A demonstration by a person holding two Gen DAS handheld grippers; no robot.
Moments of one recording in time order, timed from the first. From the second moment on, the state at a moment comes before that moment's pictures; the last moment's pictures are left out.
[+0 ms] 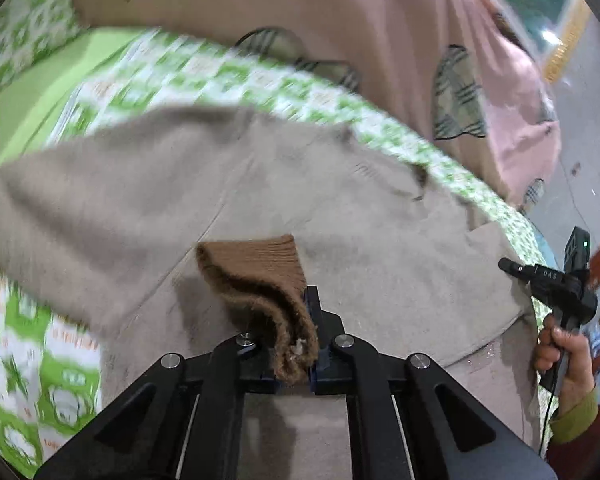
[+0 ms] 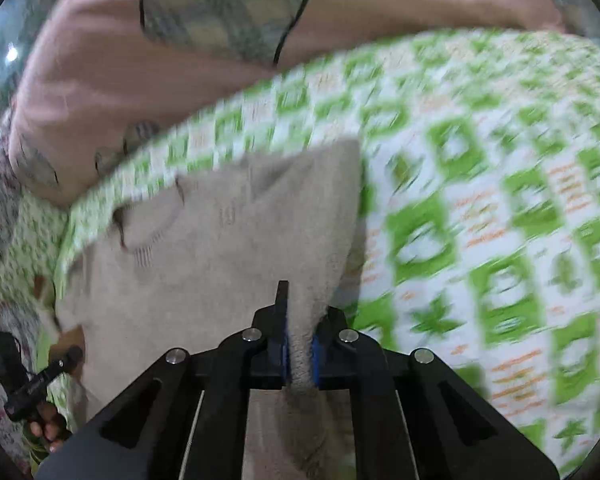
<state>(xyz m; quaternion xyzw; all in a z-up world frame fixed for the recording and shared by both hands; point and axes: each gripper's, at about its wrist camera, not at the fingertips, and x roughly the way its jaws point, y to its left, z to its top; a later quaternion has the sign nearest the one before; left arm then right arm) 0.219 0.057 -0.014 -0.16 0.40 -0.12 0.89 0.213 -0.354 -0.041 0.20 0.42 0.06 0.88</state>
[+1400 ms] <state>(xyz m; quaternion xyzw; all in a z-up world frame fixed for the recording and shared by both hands) 0.245 0.416 -0.042 -0.43 0.34 0.12 0.83 0.082 -0.227 -0.033 0.20 0.47 0.18 0.84</state>
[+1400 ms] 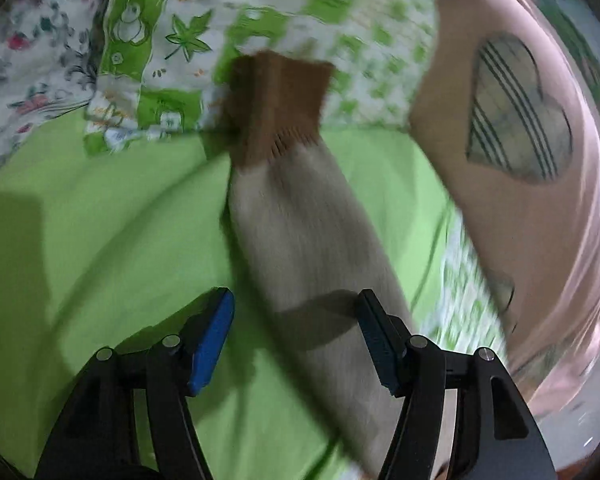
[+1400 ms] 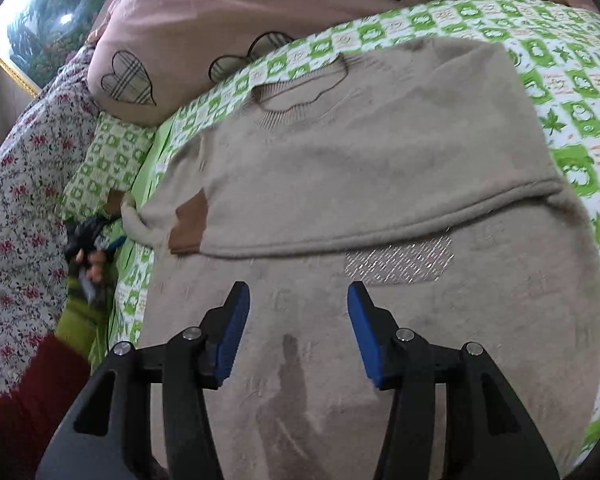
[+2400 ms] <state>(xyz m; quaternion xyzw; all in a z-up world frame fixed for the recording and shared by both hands) 0.221 0.014 0.078 -0.22 0.31 -0.29 0.88 0.042 -0.294 -0.027 0.26 0.46 0.13 0.84</state>
